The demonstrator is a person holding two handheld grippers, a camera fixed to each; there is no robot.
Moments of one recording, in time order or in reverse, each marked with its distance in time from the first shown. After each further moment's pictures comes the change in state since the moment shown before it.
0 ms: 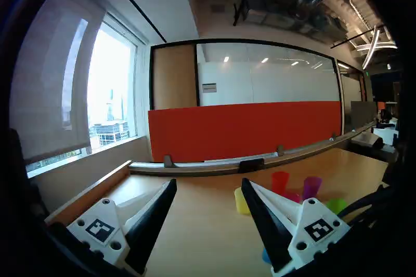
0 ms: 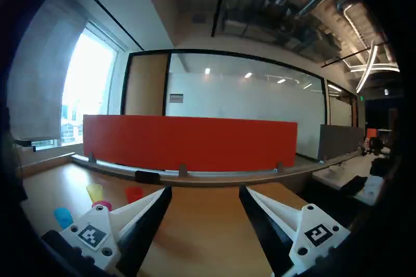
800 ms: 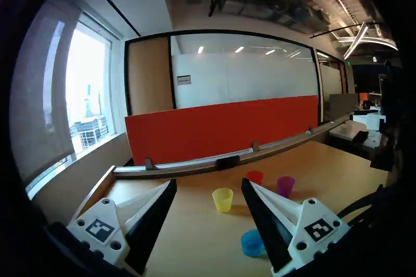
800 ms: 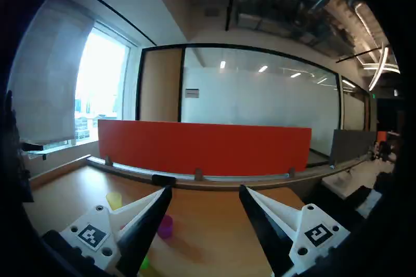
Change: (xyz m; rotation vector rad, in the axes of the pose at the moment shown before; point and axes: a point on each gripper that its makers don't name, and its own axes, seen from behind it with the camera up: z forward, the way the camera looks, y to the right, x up) left arm 0.048 0.037 -0.026 -0.168 -0.089 0.060; right arm 0.061 -0.020 -0.010 0.127 -0.071 -0.013
